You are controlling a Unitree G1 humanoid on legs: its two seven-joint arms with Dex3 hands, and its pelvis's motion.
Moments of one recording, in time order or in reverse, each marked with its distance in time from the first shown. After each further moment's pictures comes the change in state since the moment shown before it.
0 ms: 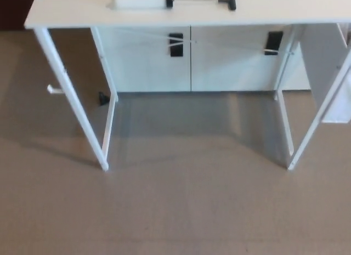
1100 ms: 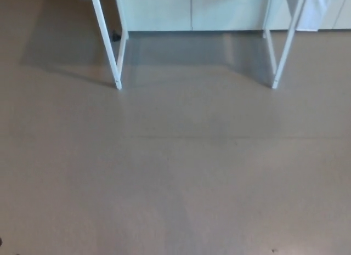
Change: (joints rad) left_arm -0.078 -0.008 0.018 0.007 0.006 0.001 0.010; right_arm -0.043 -0.001 -0.022 -0.043 -0.015 0.036 -0.001
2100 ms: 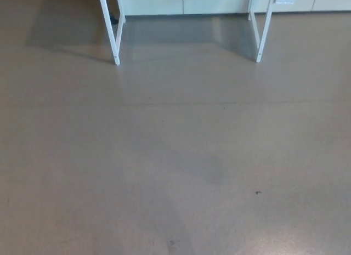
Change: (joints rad) left_arm 0.045 0.001 -0.083 0.067 0.147 -0.025 0.050; right_arm 0.065 -0.031 0.079 -0.016 -0.141 0.084 -0.082
